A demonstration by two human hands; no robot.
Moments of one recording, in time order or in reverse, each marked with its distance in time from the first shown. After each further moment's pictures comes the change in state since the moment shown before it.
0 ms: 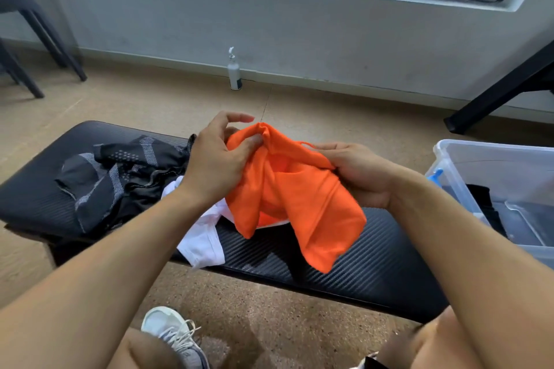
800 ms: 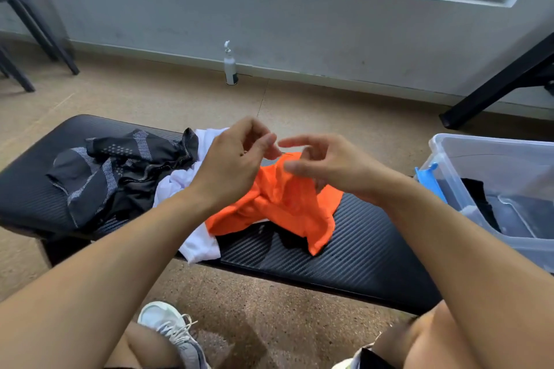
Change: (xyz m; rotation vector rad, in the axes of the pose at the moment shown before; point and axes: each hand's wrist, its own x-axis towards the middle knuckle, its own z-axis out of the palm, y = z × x) left_hand -0.015 0.011 0.014 -0.004 -0.194 0.097; right_hand -0.001 0.002 0.006 -0.564 0.114 -0.204
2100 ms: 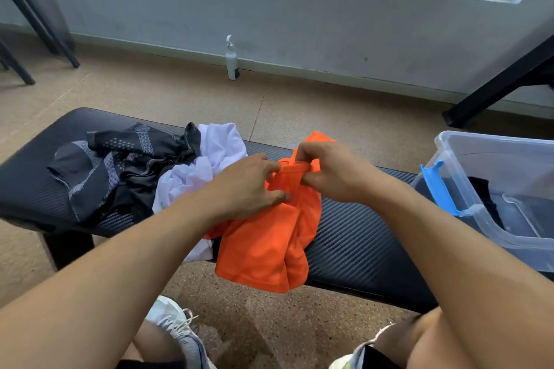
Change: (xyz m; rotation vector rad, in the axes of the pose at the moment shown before) left_hand -0.003 -0.034 0.014 0.604 -0.481 -0.018; right_hand 0.014 0.023 0.005 -0.748 0.119 -0.117
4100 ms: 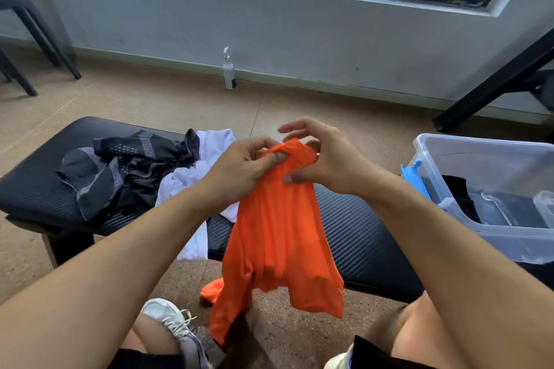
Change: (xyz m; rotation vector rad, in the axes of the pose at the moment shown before) left_hand -0.019 0.029 -0.025 -0.842 0.180 -0.010; right_hand -0.018 -0.019 -0.028 0.473 0.083 -0.046
